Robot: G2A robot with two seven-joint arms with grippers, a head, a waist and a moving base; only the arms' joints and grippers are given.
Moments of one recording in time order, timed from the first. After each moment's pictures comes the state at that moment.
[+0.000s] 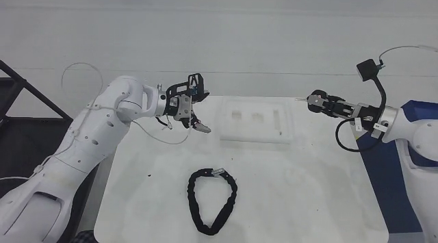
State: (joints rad) left arm 0.67 -0.88 -0.78 -1.35 0.73 -1.01 -0.48; right arm -1.18 -0.99 1.58 -1.81 0.02 -0.05 1.08
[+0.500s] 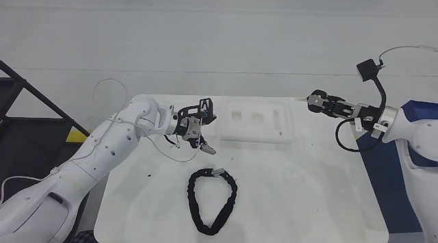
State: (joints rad) left arm 0.65 -0.89 -0.57 -1.29 0.75 -1.01 -0.39; right arm -1.18 -0.99 1.58 -1.81 0.02 -0.05 1.08
